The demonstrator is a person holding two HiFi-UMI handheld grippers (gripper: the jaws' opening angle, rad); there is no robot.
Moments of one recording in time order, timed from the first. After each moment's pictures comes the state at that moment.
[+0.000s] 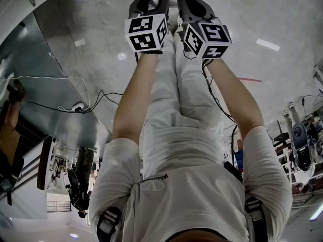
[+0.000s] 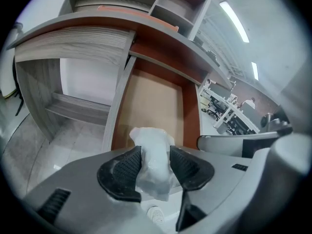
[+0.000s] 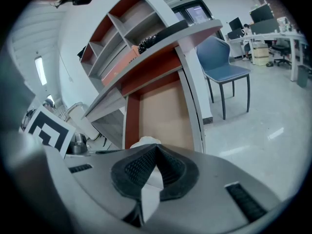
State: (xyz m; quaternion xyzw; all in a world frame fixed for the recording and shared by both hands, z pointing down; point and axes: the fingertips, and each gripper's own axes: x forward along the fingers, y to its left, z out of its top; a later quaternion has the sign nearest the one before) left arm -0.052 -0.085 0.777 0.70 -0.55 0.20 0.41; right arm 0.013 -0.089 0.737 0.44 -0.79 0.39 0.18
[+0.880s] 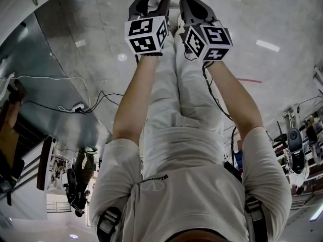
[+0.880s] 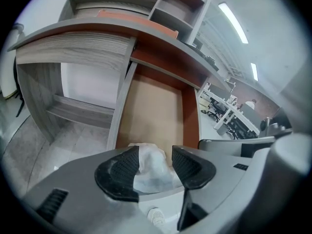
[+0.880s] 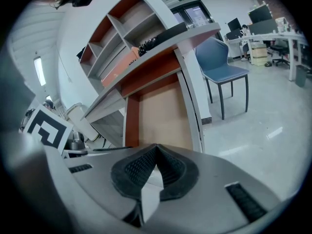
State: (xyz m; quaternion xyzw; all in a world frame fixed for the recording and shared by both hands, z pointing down) left arm -0.057 -0.085 0.767 0.70 -0.56 0.19 0.40; right arm 0.016 -0.086 0.733 0.45 -0.78 0.39 0.18
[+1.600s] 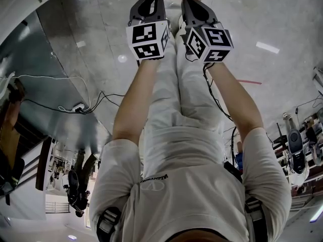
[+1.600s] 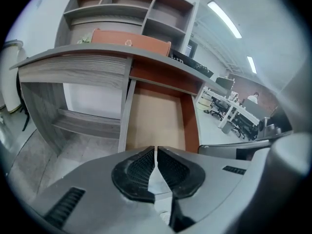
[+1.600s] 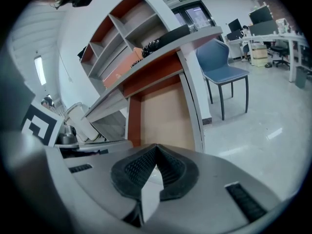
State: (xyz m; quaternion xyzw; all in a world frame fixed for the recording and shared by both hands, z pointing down) left arm -0.066 -0.089 0.737 0.71 -0.58 0.20 0.35; right arm 0.017 -0.084 0.725 0.45 -0.78 0.39 0.18
